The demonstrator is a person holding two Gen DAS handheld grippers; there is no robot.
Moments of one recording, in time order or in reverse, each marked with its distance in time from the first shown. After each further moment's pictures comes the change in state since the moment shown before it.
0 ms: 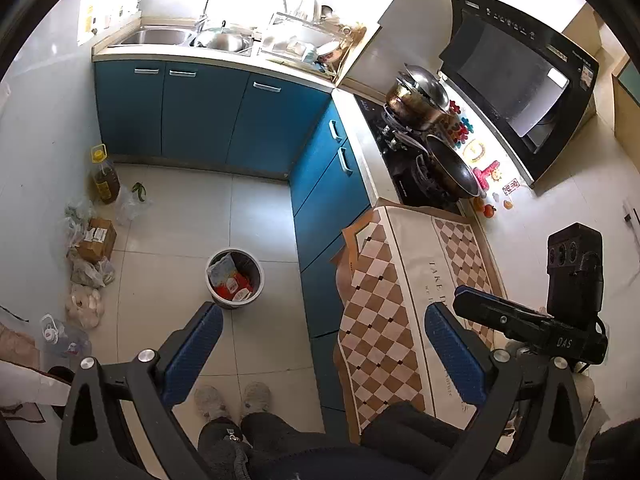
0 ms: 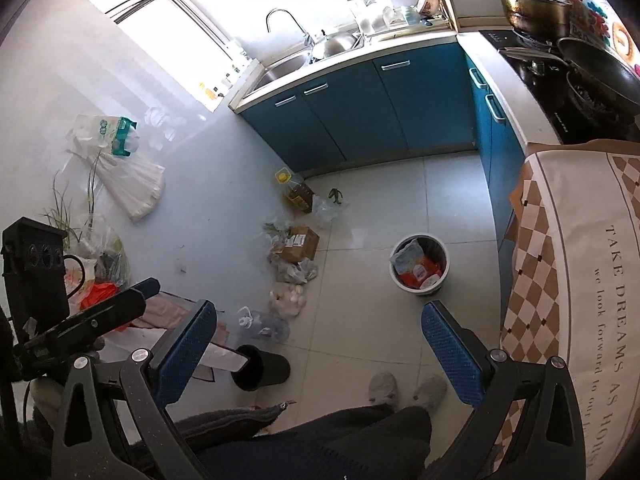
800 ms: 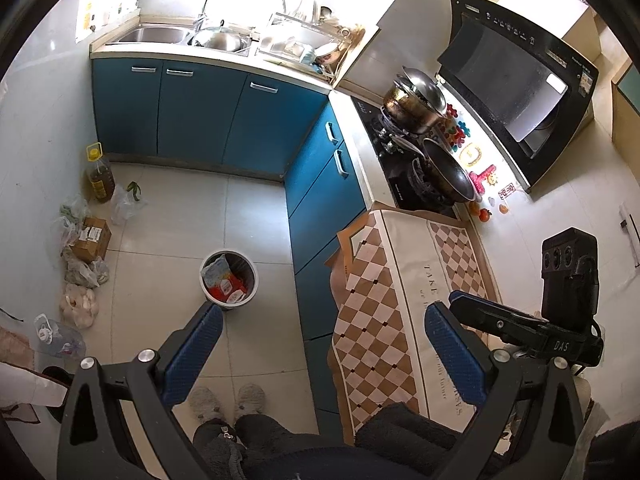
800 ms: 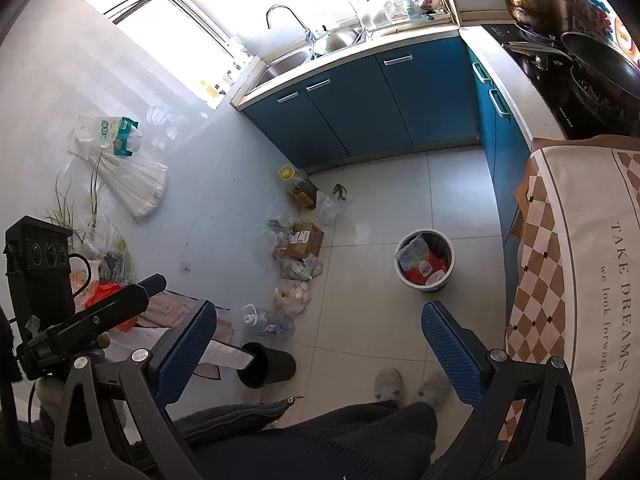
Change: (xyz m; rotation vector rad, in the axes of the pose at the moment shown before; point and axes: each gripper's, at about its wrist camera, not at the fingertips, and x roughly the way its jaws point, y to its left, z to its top) left arm 0.001 -0.002 0.003 -0.012 -0.003 -0.015; right arm 0.003 -0.001 -0.001 -0.001 0.016 0.017
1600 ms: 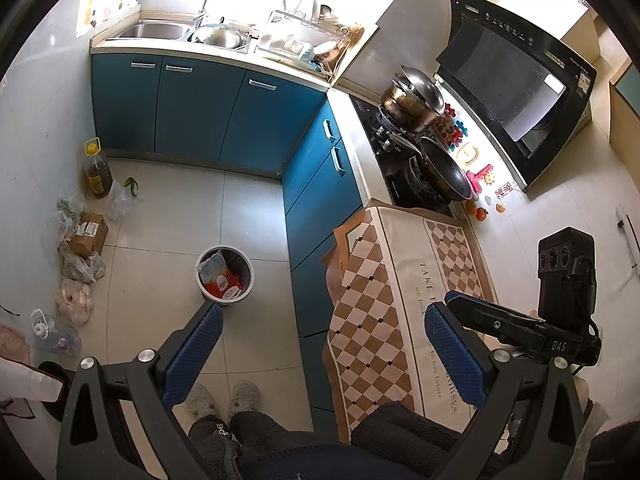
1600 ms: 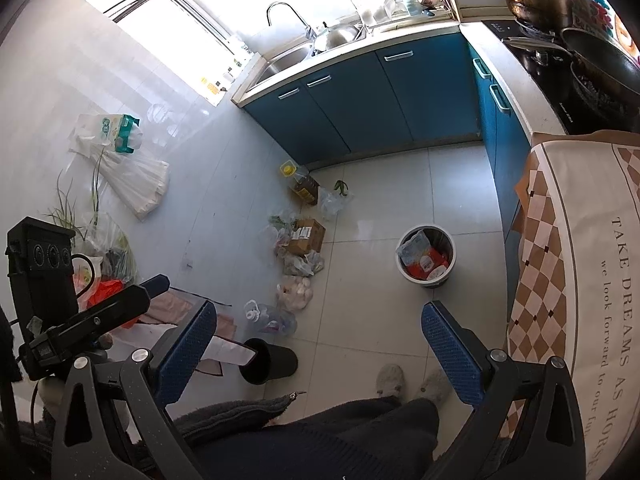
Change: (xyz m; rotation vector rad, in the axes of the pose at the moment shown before) left arm 0.006 -0.011 0.000 -0.016 0.002 -0.006; right arm 0.003 0.002 -0.004 0.012 0.007 0.001
